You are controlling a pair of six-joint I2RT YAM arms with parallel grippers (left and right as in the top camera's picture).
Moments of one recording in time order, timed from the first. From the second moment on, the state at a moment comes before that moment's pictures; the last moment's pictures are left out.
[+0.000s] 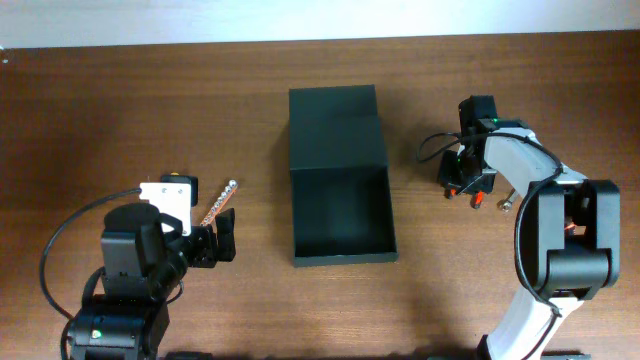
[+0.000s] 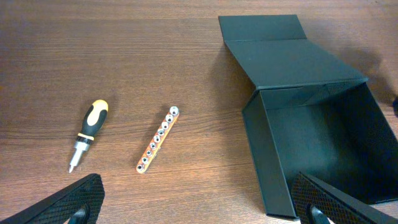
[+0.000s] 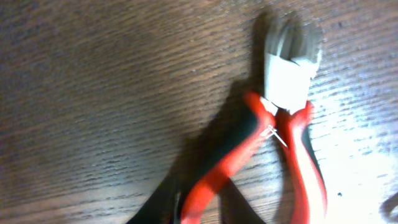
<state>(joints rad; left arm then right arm) -0.06 0.76 0.91 -0.85 0.09 -0.05 -0.01 1.99 1.29 -0.79 0.01 0.32</state>
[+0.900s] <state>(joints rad) -0.06 0.76 0.91 -0.85 0.09 -0.05 -0.01 1.98 1.32 -0.90 0.00 0.30</state>
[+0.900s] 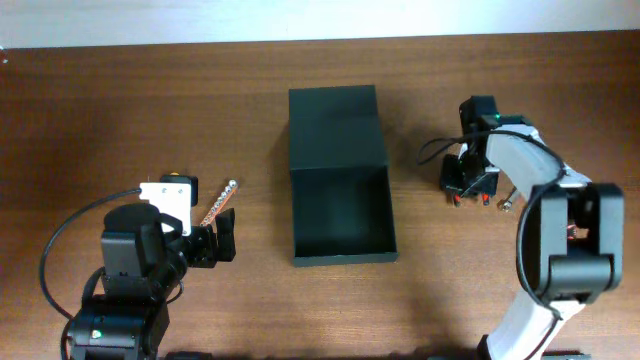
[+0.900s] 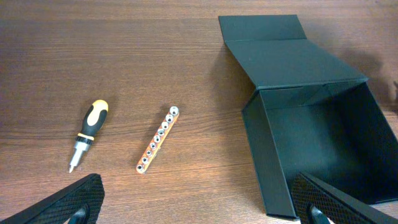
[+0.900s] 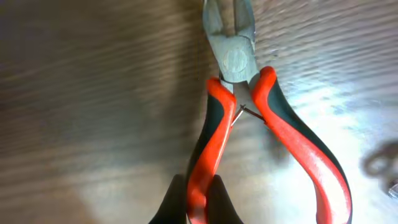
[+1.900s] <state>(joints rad) -0.06 0.76 0.91 -0.85 0.09 -0.05 0.65 1.71 1.44 -1.09 -0.10 -0.55</state>
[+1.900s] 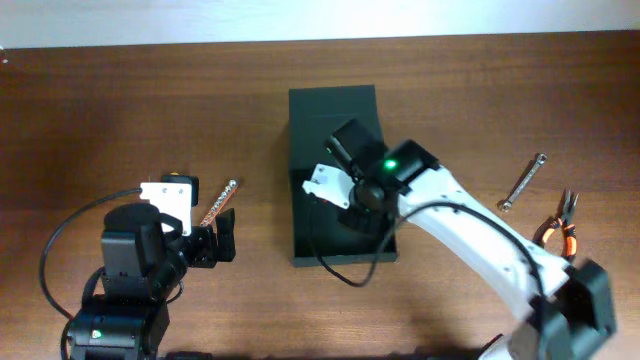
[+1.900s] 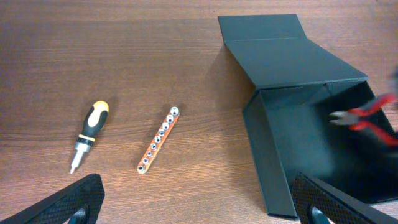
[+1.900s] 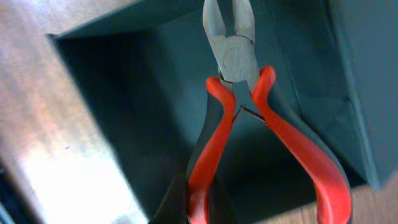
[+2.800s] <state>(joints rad) -0.06 0.76 0.91 -0.85 0.09 -0.05 0.65 2.02 1.46 -1.11 -0.15 -0.55</state>
